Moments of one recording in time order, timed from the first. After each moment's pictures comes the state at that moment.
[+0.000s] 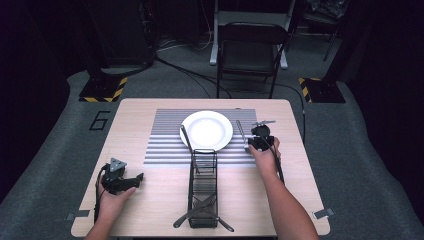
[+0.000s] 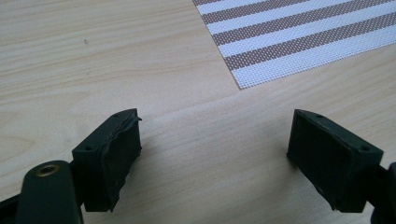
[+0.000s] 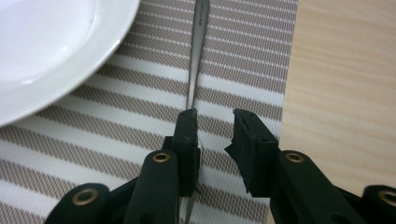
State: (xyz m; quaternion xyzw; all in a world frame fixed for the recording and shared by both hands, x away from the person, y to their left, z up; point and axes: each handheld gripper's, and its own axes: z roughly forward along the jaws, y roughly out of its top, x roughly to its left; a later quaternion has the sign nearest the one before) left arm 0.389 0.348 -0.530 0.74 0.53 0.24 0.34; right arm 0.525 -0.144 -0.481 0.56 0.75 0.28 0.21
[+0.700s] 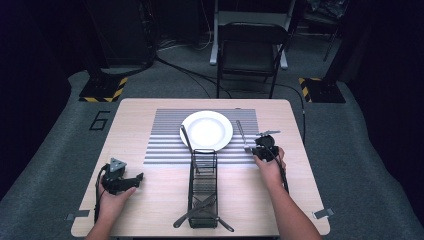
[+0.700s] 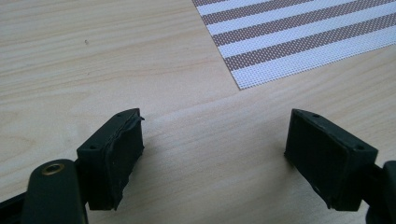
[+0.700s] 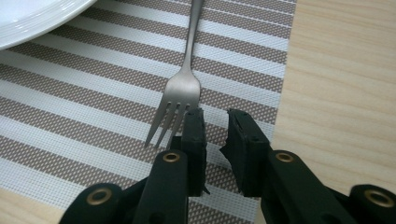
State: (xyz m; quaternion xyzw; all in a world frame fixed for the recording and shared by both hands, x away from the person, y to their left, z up) left arm 0.388 0.348 -0.530 0.74 0.53 0.24 0.34; right arm 0.495 -0.157 -0.496 0.56 0.75 0.28 0.19
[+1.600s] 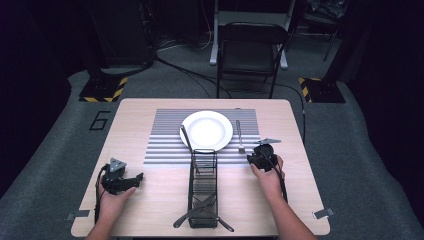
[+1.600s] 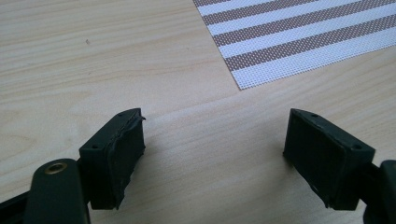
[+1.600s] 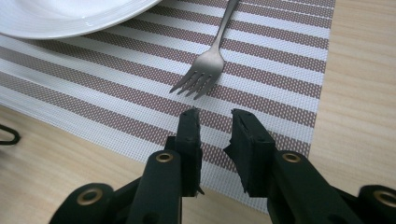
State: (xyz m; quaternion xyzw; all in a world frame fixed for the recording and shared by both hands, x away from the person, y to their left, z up) left arm 0.387 0.347 -0.529 0.74 0.54 0.24 0.34; right arm 0.456 -0.149 -0.492 0.54 0.76 0.32 0.17
